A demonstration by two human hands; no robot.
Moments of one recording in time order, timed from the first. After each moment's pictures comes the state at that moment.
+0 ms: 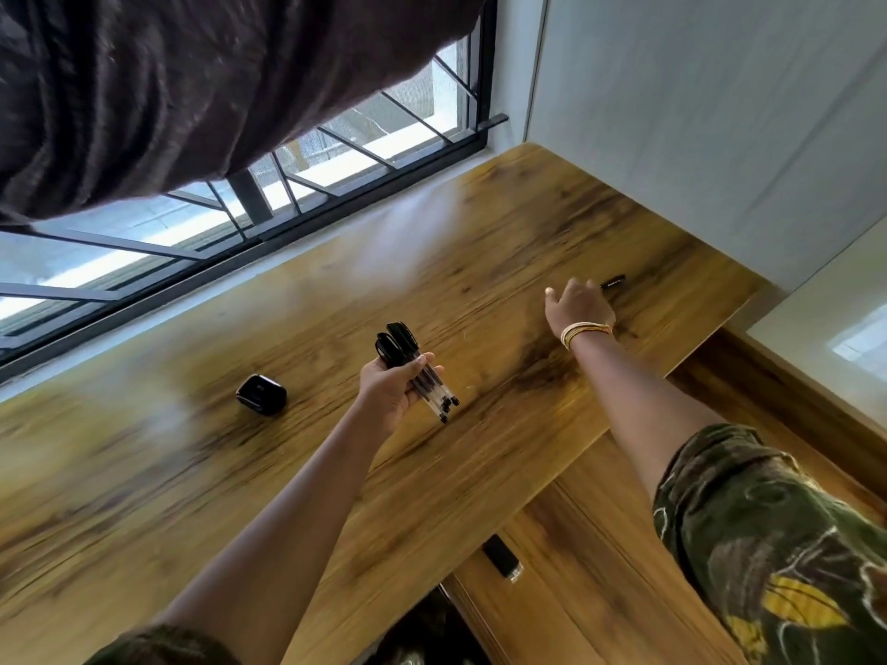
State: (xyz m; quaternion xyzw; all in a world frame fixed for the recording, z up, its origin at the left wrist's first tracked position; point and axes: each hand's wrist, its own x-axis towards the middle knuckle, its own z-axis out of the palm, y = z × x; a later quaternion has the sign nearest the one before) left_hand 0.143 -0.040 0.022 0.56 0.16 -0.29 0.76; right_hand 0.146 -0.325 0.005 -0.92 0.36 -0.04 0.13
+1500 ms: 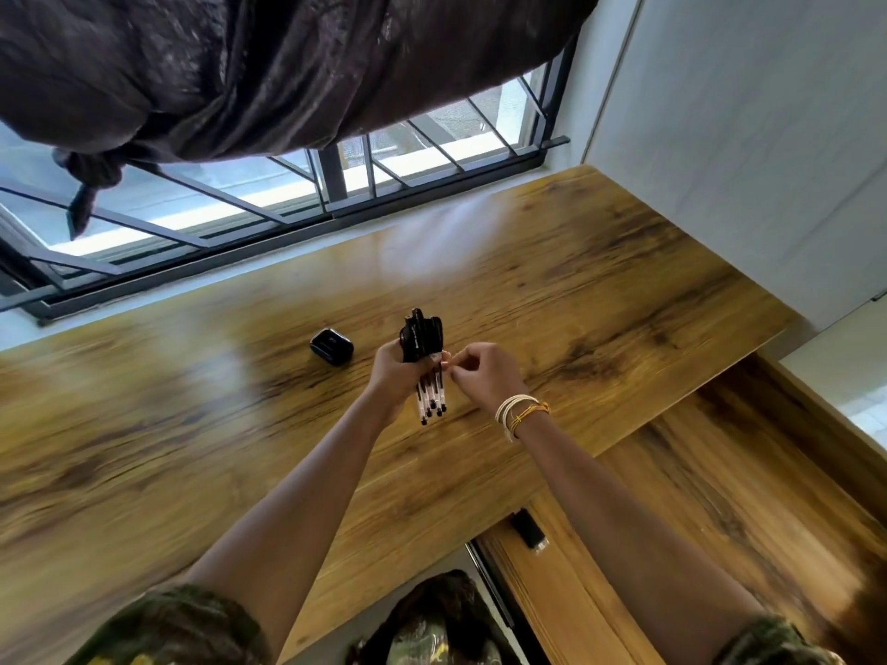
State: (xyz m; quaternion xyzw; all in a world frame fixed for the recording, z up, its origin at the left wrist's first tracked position) left_hand 0.122 0.041 0.026 0.68 0.05 -0.21 0.70; right_hand 0.079 -0.098 0.038 -0.90 0.13 -0.01 0.42
